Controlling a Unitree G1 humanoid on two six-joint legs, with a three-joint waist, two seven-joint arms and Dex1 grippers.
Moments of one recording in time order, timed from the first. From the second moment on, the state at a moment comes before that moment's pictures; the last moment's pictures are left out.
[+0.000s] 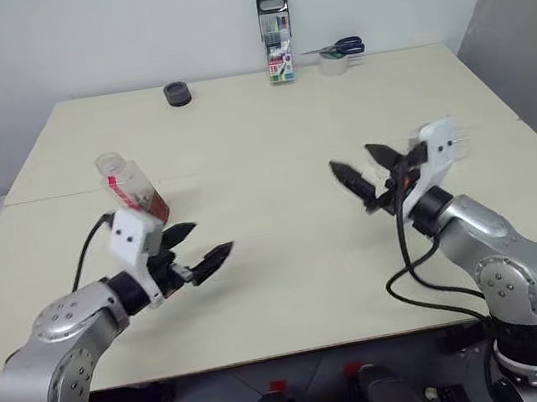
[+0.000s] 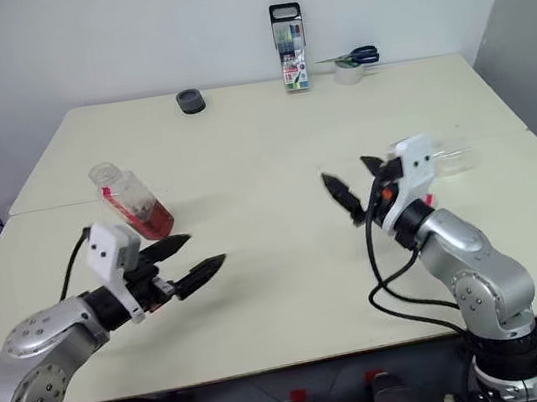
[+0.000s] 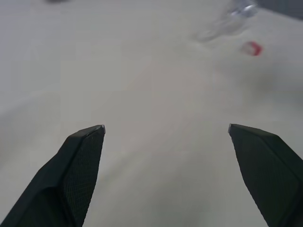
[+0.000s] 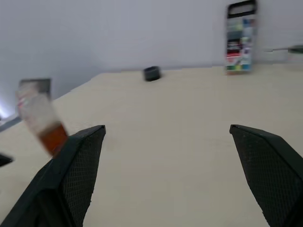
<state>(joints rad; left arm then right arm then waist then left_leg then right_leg) -0.15 0.73 0.22 -0.52 -0.69 0.78 -0.68 -0.37 -0.20 -0.19 -0.47 0.62 0.80 0.10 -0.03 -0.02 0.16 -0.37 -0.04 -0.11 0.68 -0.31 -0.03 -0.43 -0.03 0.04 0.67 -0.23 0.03</state>
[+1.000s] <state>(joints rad) -0.32 0.74 0.08 -0.39 -0.65 0.73 -0.83 -0.76 -0.10 -0.65 0.42 1.00 0.59 -0.26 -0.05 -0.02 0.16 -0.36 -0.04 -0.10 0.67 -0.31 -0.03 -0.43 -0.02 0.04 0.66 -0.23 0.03</state>
